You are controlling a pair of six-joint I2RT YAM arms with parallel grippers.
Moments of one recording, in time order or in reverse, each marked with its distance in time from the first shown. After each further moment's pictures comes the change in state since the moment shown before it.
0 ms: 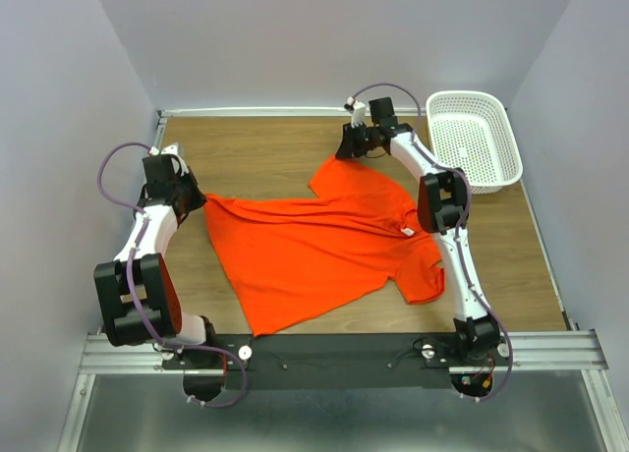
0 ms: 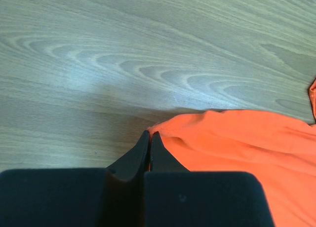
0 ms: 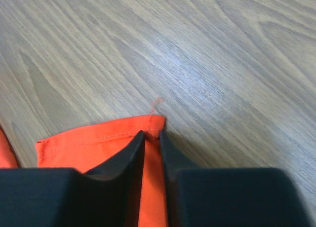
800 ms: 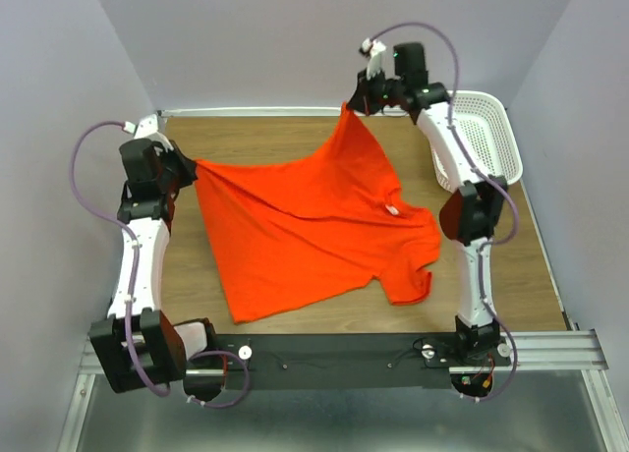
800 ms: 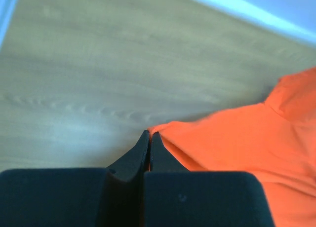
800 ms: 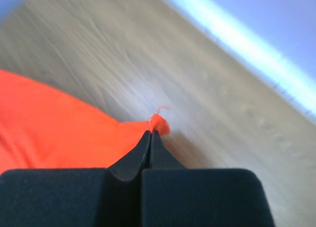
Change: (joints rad) left arm -0.003 -0.213 0.052 0.019 0.027 -0.051; right arm 0.006 -0.300 0.045 -0.184 0.055 -0.085
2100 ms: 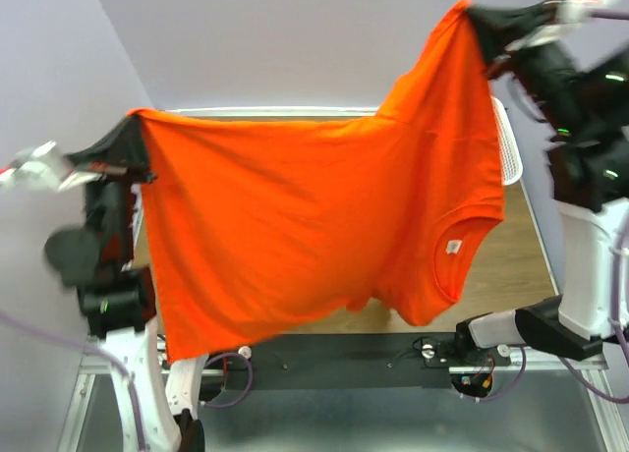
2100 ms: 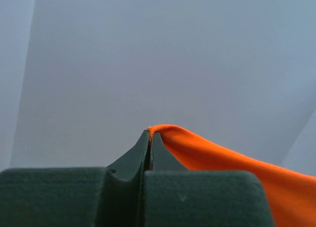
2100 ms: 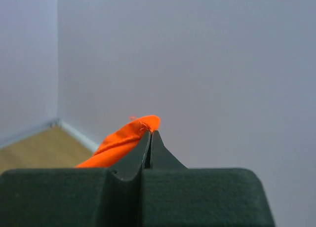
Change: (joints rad) left arm -0.002 -0.562 0.327 0.173 -0.095 -0.255; right arm 0.000 -0.983 -0.129 0.186 0.264 -0.098
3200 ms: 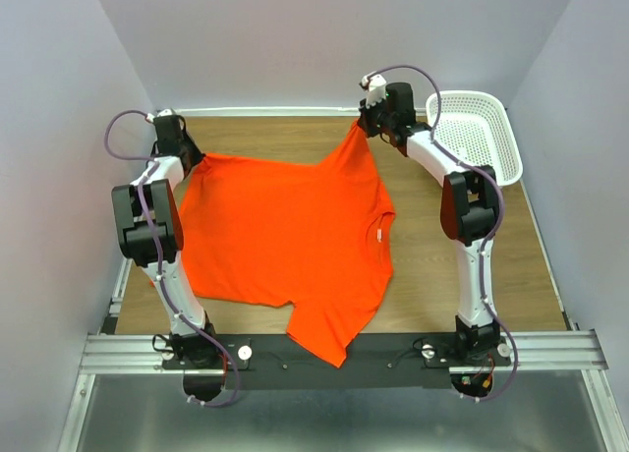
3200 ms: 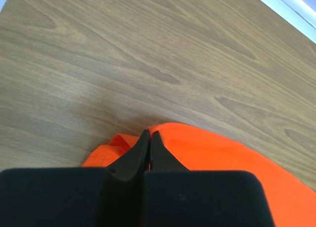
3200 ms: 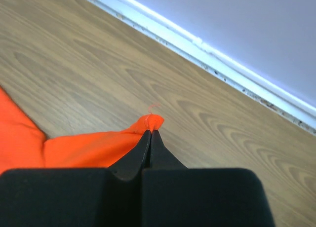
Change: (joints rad) left arm -0.013 1.362 0.134 -0.028 -0.109 0.134; right arm -0.011 0.880 -0.384 0.400 0.043 0.044
